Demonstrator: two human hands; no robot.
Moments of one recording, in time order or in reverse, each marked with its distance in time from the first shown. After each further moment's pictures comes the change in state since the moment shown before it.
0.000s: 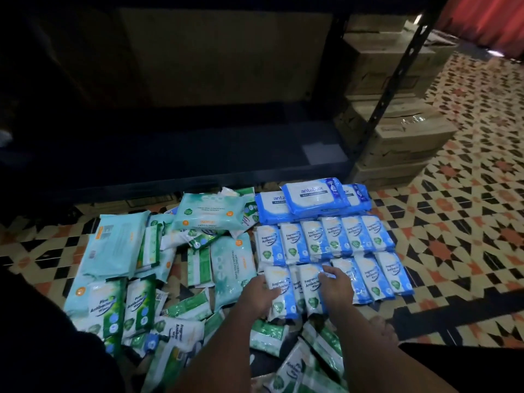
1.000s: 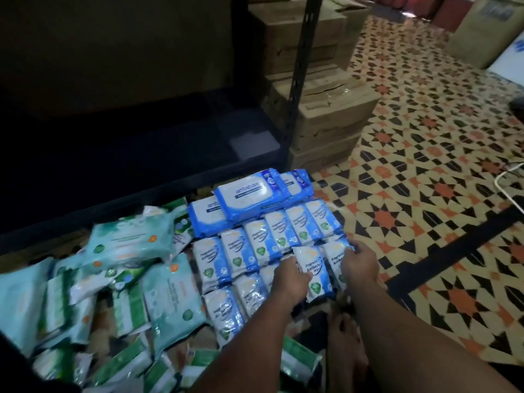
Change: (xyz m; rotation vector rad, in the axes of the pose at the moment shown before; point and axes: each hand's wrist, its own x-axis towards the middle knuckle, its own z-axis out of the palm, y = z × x) left_hand 0.044 0.097 0.154 0.087 -0.176 0.215; right_hand 0.086 0.002 -0.124 0.091 0.447 0.140
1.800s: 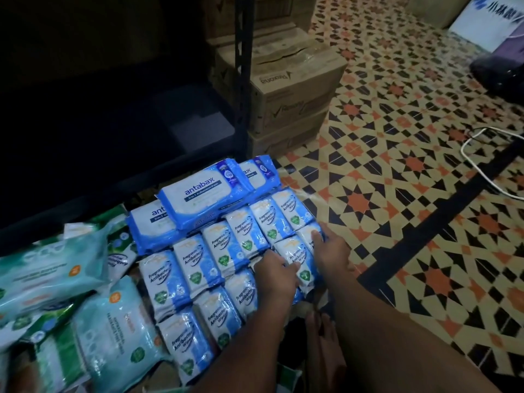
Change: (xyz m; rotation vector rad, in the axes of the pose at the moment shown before) left_hand 0.049 0.006 0.053 0.030 0.240 -0.065; right_hand 0.068 0.024 0.033 -0.249 -0.005 -0.021
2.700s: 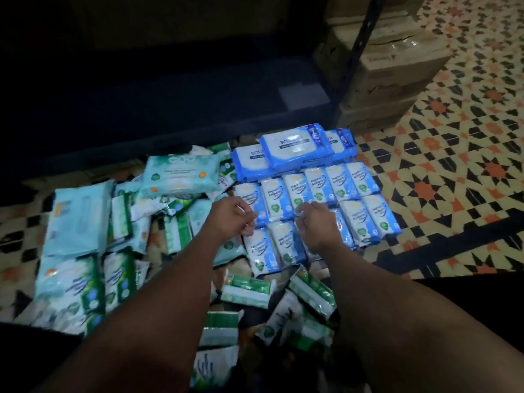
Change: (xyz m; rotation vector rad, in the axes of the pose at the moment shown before) left_hand -0.047 -0.064 -0.257 -0.223 -0.081 0.083; right_hand -0.163 -0.040 0.031 -0.567 -0.393 -0.954
